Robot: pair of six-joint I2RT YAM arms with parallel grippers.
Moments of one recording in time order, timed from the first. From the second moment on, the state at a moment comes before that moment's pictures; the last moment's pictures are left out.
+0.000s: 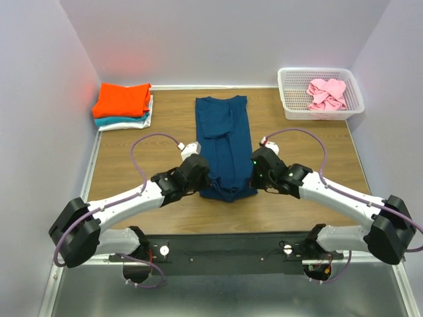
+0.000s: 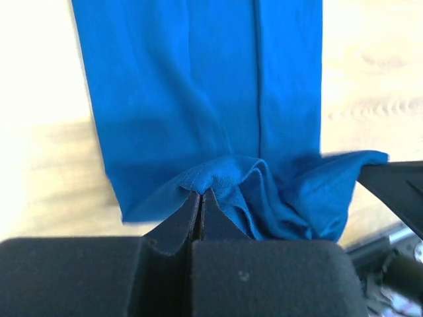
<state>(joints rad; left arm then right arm) -0.88 1.20 0.69 -0.24 -0.23 -0.92 0.81 1.21 0.80 -0.51 0.22 0.79</state>
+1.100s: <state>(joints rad) -0.55 1.61 1.09 -0.17 -0.22 -0.56 0.55 1.71 1.25 -0.37 0.33 0.65</state>
